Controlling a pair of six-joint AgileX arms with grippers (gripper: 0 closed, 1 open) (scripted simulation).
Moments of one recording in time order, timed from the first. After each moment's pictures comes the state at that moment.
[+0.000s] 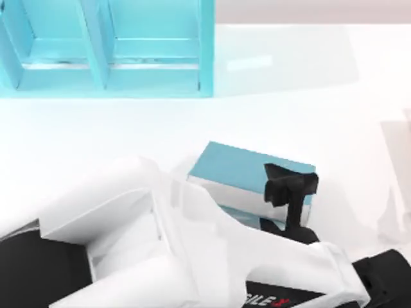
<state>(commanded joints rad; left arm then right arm) -1.30 2.22 1.38 -0.52 -1.28 -2.85 0.00 0.00 0.00 0.00 0.00 0.00</state>
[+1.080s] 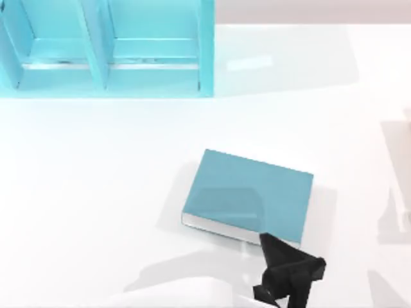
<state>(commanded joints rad) -1.57 2.32 1.56 -1.58 -1.21 -3.86 0.00 0.00 0.00 0.00 0.00 0.00</state>
